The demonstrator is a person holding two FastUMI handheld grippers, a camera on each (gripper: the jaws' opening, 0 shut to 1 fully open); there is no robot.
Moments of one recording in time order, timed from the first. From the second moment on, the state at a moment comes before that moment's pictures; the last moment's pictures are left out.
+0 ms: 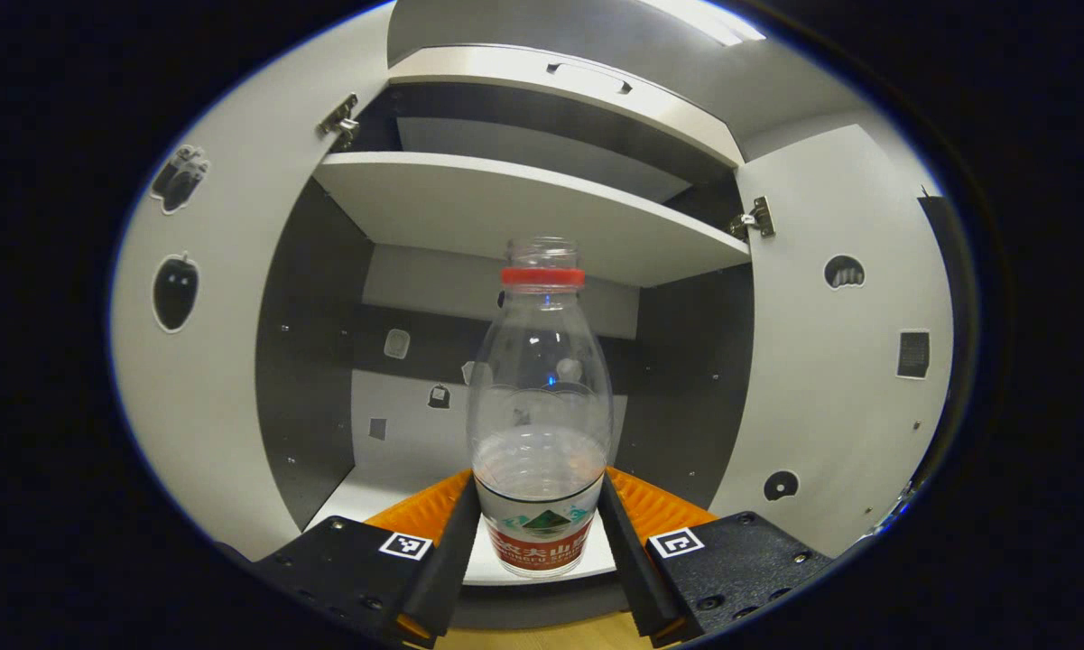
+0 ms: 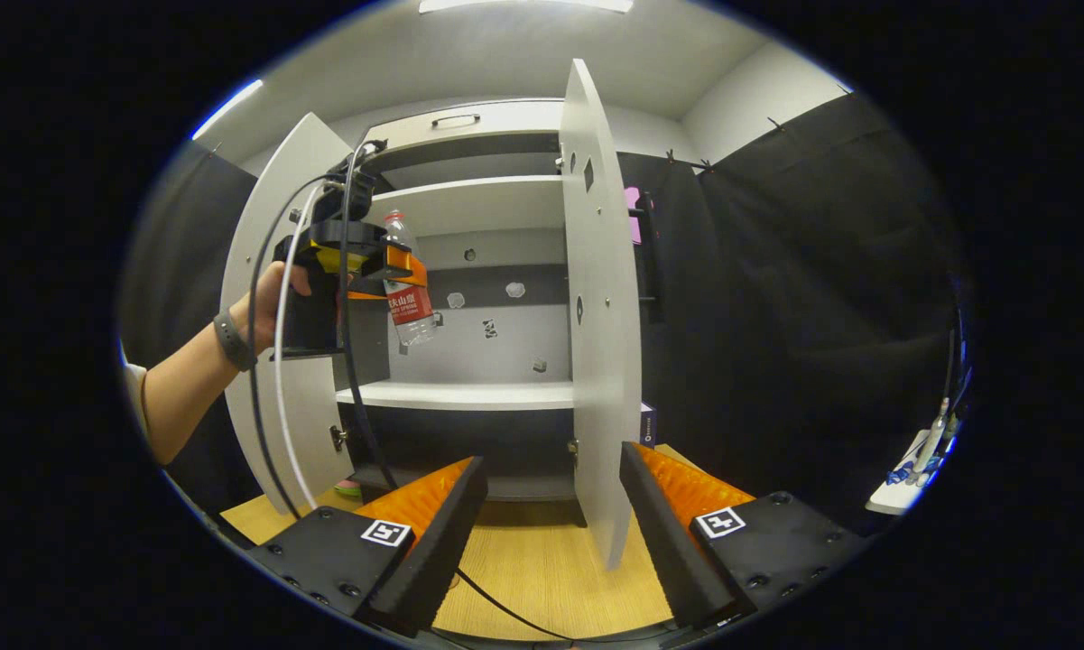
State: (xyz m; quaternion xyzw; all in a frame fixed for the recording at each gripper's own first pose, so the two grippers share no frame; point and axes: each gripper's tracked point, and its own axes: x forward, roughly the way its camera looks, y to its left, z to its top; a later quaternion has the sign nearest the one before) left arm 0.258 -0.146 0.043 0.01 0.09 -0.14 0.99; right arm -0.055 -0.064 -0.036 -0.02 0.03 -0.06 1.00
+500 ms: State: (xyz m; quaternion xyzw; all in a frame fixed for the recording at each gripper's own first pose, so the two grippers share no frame) left arm 0.346 -0.172 -0.081 0.06 0.22 -0.12 0.97; right arm -0.088 -0.136 -0.040 0.00 0.03 -0.16 0.99
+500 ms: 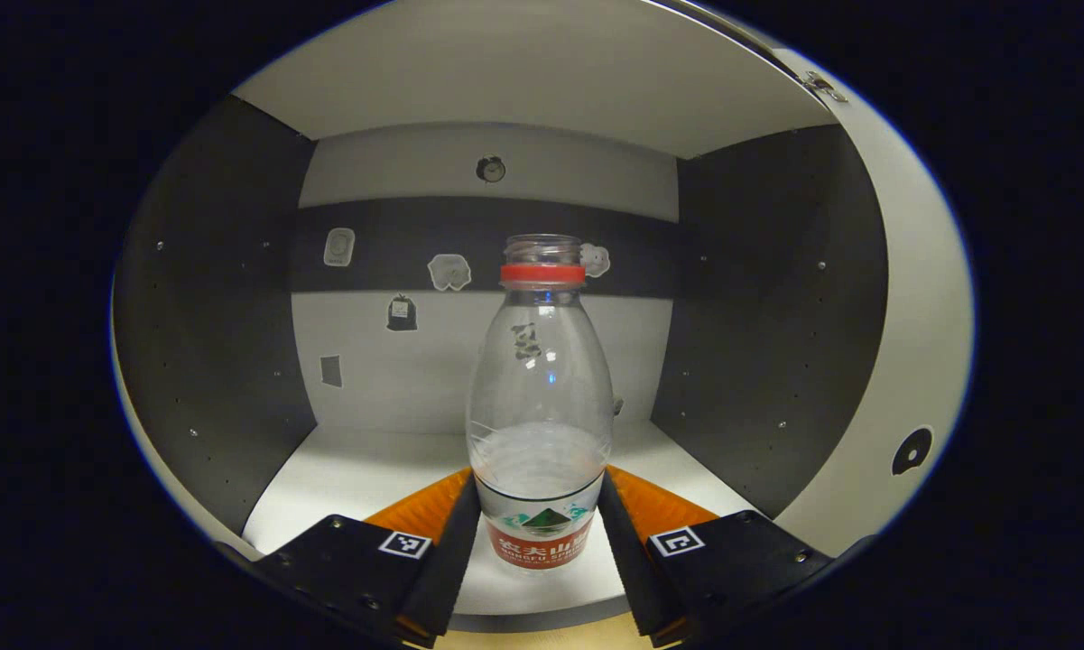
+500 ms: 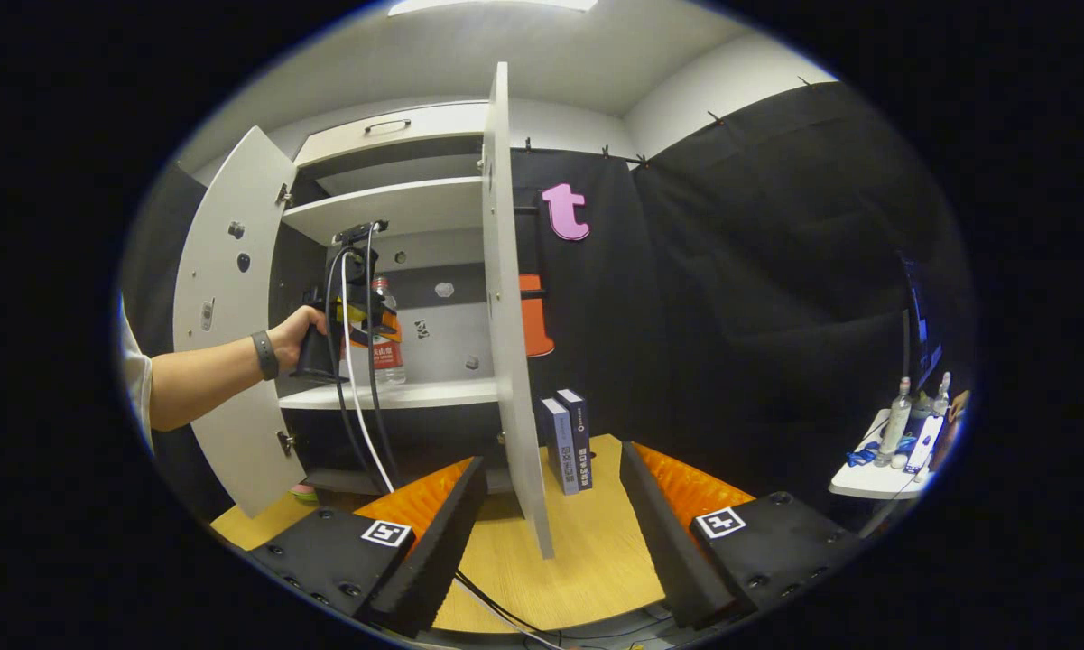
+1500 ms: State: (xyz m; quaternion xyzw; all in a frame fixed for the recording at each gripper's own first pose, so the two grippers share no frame) left arm 0.330 -0.163 -0.016 -0.02 0.06 -0.14 0.99; right arm -0.092 -0.151 -0.050 0.01 0.05 -0.18 0.98
